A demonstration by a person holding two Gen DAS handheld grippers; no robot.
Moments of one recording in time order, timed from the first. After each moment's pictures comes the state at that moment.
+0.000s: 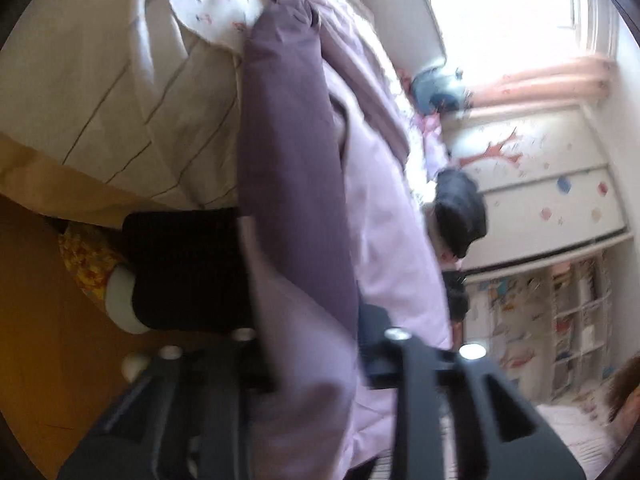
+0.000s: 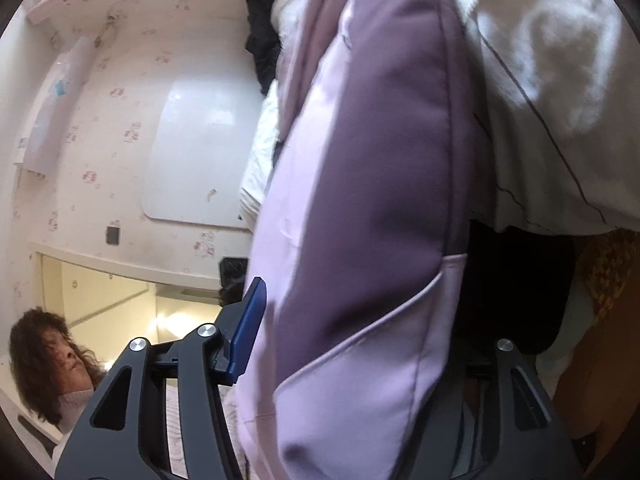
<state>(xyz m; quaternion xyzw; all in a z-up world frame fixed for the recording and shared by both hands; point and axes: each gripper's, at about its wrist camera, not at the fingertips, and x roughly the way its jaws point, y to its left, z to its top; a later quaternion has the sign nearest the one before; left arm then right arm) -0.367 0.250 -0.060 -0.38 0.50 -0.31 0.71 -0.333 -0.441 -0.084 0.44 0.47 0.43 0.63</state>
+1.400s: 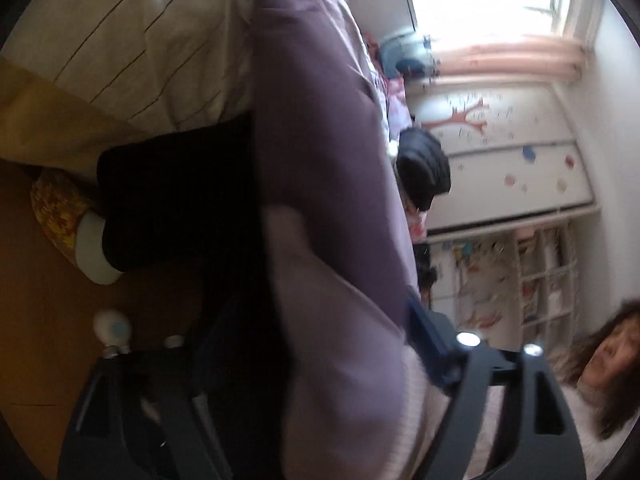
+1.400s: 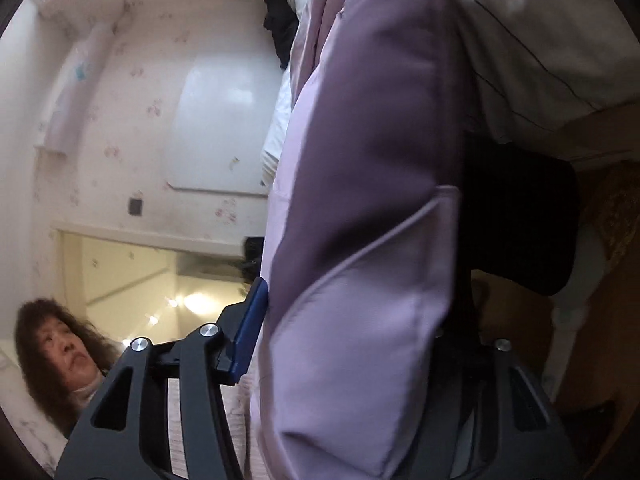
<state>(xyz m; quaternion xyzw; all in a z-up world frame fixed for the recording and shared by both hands) -0.420 0.233 -0.068 -0.40 0.52 -0.39 0.65 -0.401 -0.478 -0.114 0.47 0.48 0.47 0.57</state>
